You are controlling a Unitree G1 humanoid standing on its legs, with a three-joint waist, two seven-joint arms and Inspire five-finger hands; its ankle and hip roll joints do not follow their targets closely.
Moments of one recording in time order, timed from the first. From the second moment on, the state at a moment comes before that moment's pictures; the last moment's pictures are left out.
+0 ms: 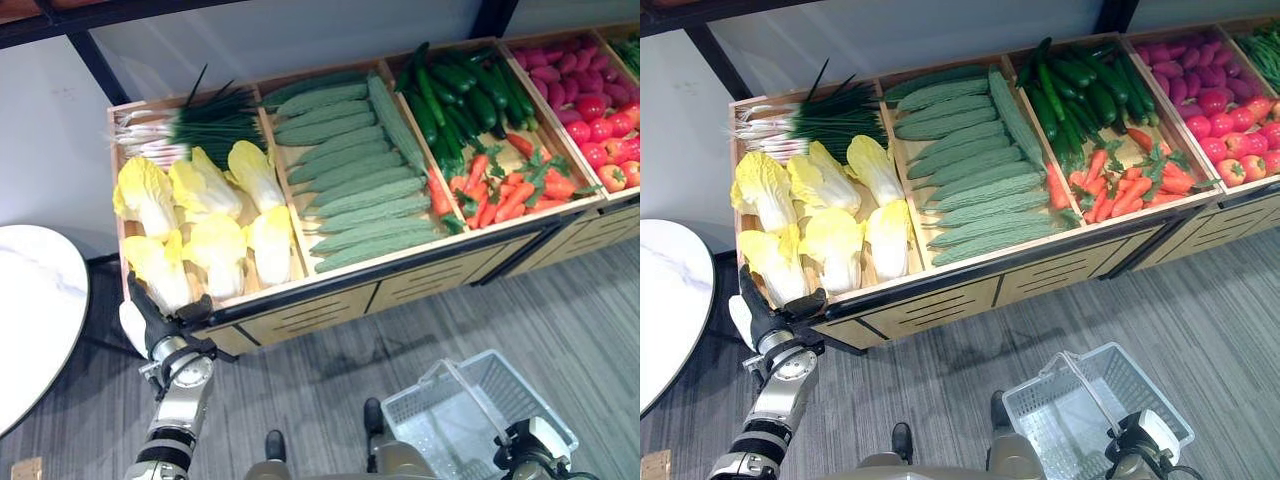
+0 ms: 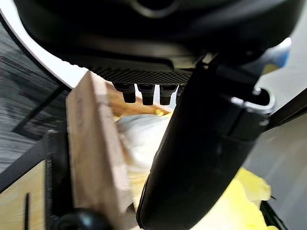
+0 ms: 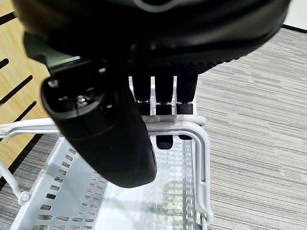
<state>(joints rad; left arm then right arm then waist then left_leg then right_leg) -0.10 0.28 0.01 0.48 -0.10 -0.08 0.77 -0.04 -0.41 0.14 1.30 -0.28 0.02 -0.43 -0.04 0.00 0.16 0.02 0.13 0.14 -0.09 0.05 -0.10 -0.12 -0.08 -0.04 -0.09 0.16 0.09</state>
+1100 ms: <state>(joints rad) -0.20 0.29 0.13 0.20 -0.25 -0.07 0.84 -0.04 -0.39 0.16 1.25 -0.32 0.06 -0.41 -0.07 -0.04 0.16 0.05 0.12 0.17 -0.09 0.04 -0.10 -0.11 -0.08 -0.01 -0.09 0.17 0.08</state>
